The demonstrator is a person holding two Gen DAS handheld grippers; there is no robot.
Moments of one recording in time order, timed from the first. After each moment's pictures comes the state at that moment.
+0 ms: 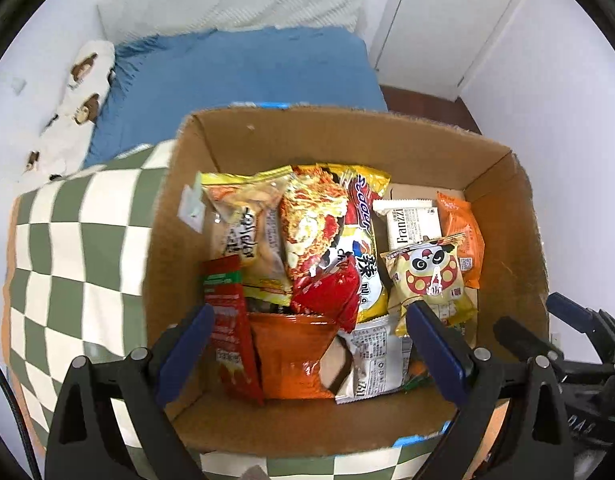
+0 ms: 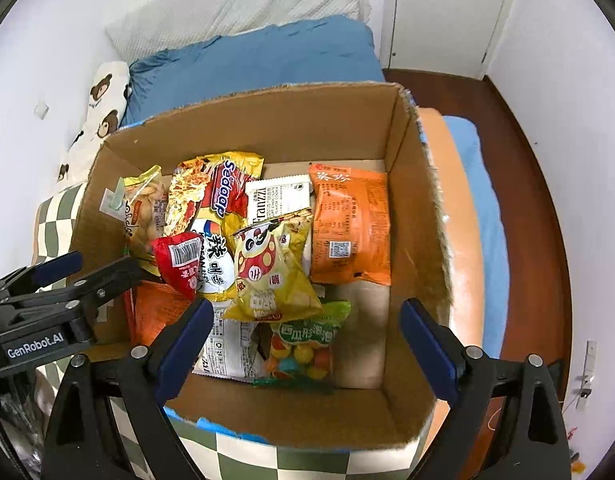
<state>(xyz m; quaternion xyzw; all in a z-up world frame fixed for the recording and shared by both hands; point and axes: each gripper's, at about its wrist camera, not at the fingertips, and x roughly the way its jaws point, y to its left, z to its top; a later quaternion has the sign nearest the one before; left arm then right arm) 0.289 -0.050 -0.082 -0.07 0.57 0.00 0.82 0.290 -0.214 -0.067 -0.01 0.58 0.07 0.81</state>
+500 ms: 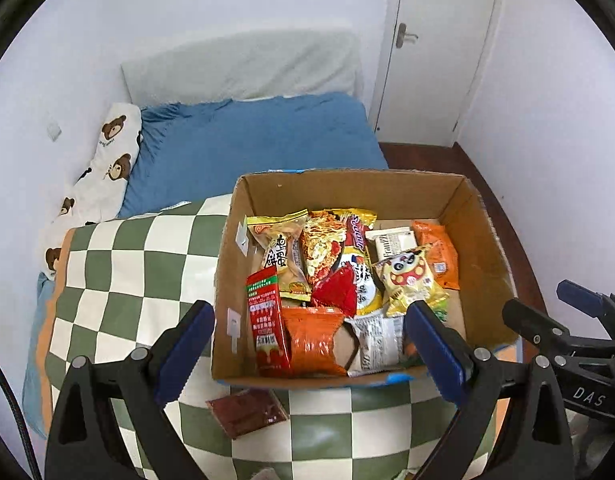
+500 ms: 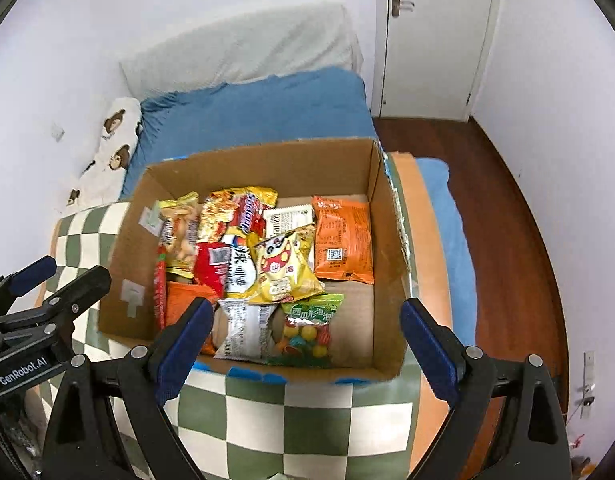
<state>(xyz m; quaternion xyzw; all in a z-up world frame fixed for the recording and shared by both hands) 0.203 -0.058 -0.006 -0.03 0.46 0.02 0.88 0.211 -0.218 0.004 -0.02 0.49 0.07 0.87</state>
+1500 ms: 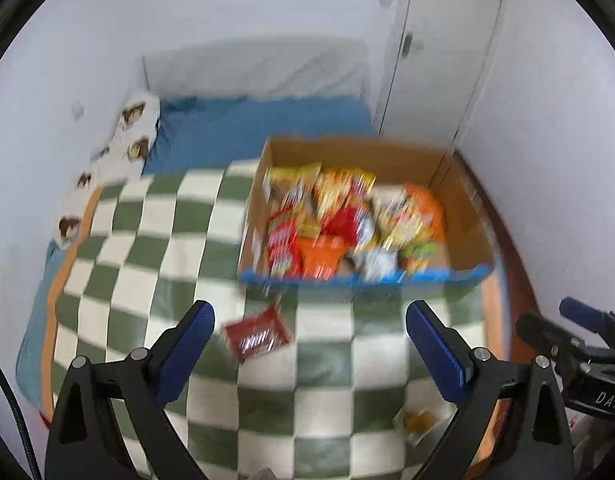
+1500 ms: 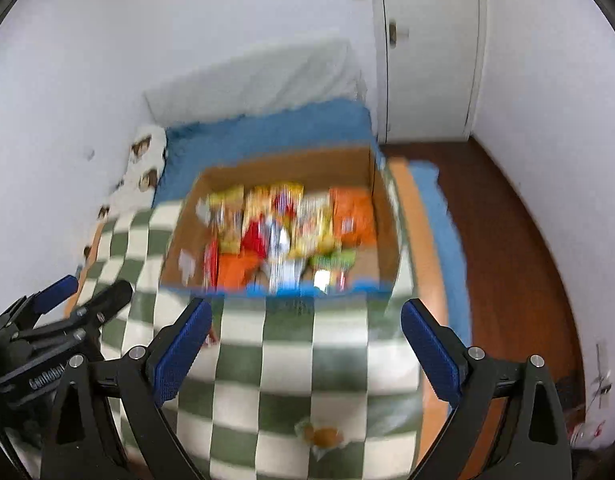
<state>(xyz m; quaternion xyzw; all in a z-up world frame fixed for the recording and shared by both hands) 0.092 -0.048 -0.019 -0.05 0.47 0.04 0.88 0.083 -0.226 0.042 0.01 0.47 0.10 0.88</state>
